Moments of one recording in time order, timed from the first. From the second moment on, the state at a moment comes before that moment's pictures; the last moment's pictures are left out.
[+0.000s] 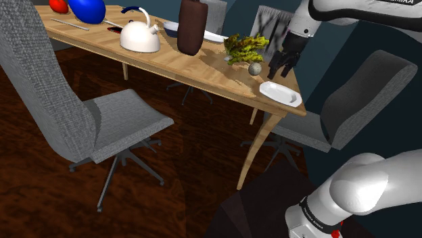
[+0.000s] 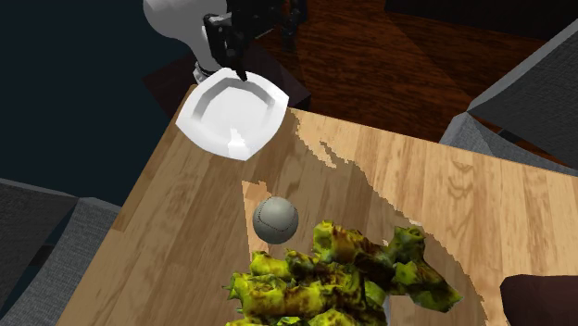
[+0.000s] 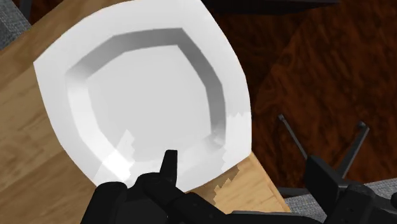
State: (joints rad) arm -0.04 -0.48 -0.05 -2.08 -0.01 1.64 -0.07
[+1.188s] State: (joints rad) arm -0.13 0.22 -0.17 -1.36 0.02 1.60 -0.23
